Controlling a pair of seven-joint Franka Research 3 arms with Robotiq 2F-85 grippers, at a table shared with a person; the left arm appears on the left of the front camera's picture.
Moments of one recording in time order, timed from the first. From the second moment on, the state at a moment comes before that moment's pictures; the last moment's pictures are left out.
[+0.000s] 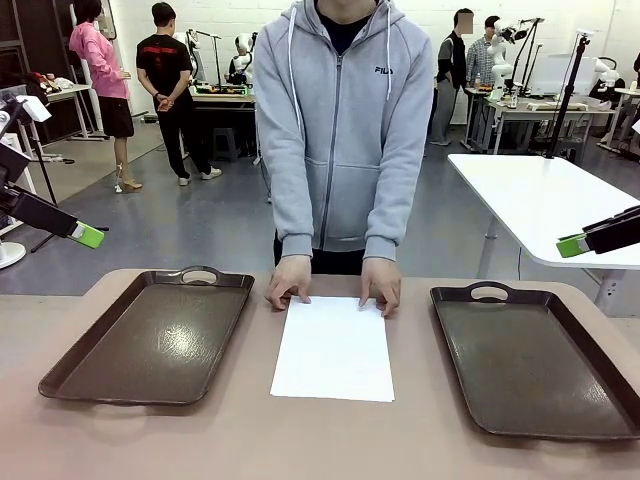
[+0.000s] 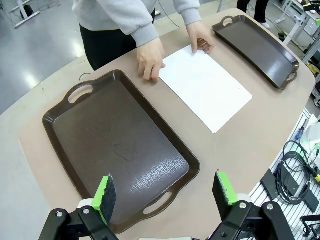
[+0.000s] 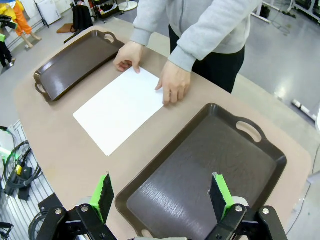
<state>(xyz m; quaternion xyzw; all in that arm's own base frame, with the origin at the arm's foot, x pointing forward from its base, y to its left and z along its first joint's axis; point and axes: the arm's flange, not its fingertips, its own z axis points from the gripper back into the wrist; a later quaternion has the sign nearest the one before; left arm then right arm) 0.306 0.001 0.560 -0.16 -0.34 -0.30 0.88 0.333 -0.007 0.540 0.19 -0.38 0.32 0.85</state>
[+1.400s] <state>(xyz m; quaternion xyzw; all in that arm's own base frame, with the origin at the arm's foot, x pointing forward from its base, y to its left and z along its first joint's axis) 0.306 0.001 0.560 -0.16 -0.34 -0.30 0.88 0.333 -0.007 0.540 0.19 -0.38 0.32 0.85</state>
